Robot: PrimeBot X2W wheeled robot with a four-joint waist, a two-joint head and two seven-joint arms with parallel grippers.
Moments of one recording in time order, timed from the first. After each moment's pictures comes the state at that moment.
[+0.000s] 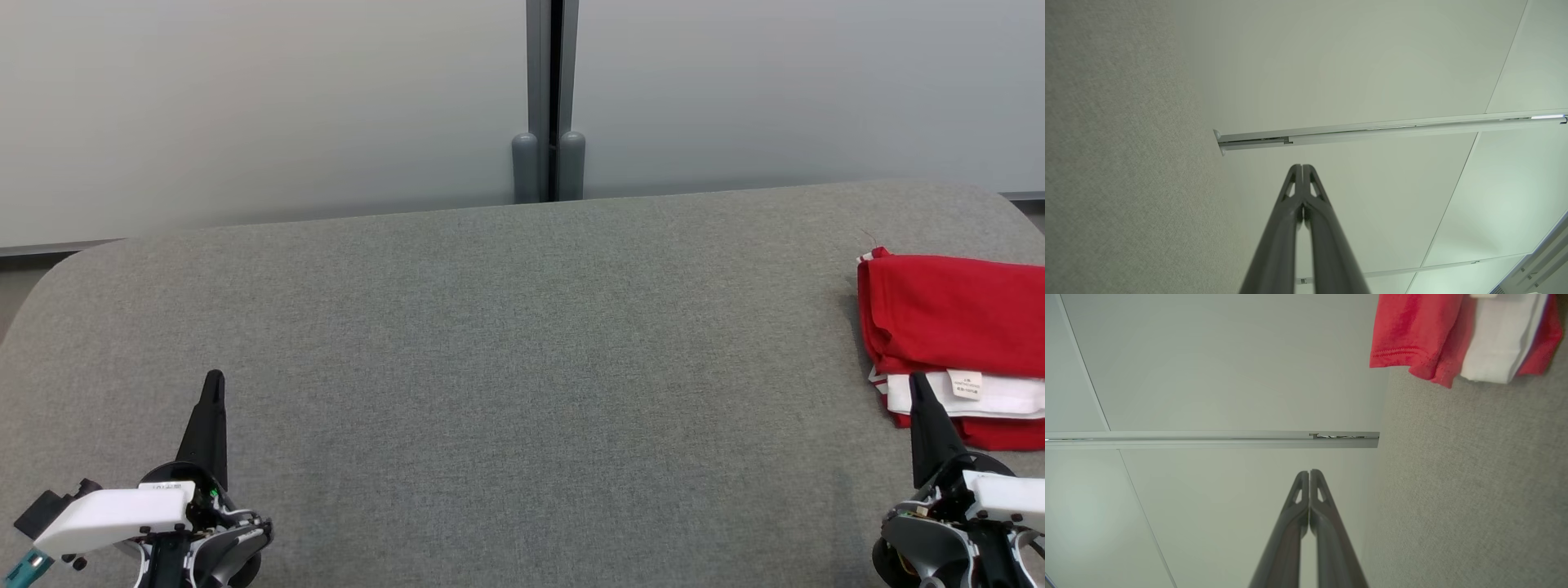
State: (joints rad) left arm -0.10 0.05 0.11 0.24 -1.62 -0.13 0.11; right arm -0.10 -0.05 -0.12 0.25 1.61 0.13 0.11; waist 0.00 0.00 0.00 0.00
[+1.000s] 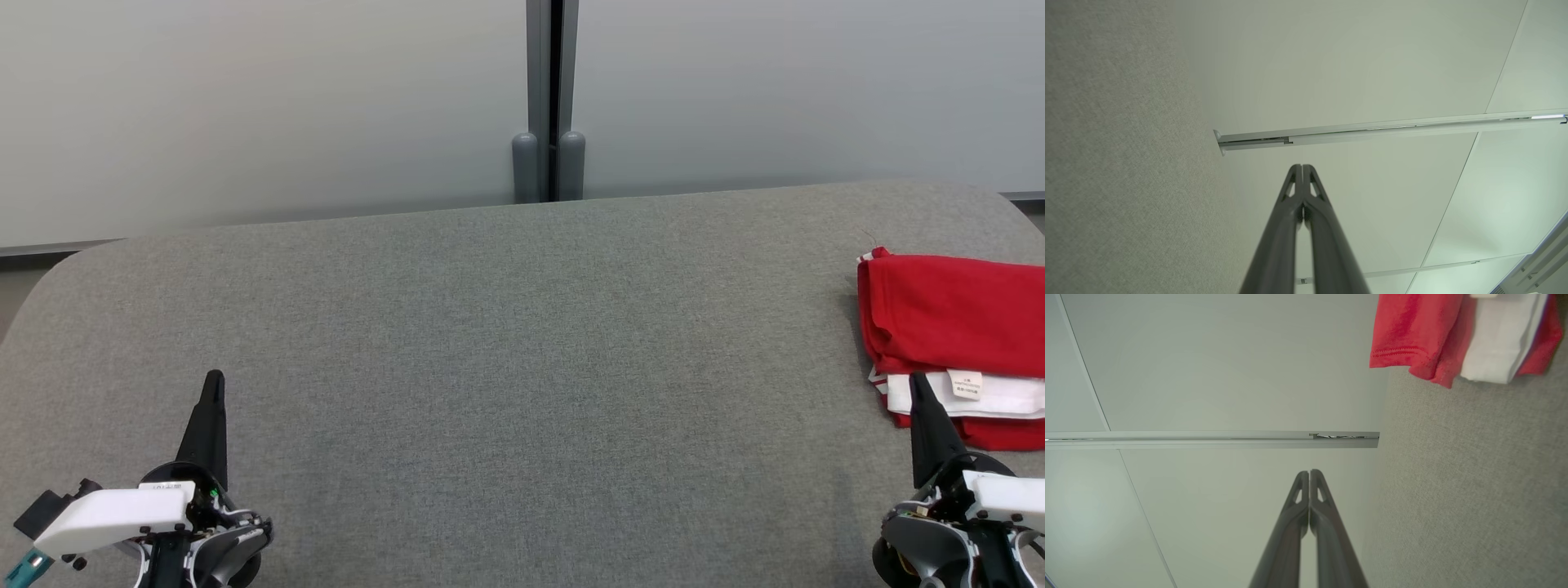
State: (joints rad) left arm -0.10 0.05 0.11 0.24 -1.61 -0.13 0.11; right arm -0.10 -0.05 -0.12 0.25 1.61 0.13 0.11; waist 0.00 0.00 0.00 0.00
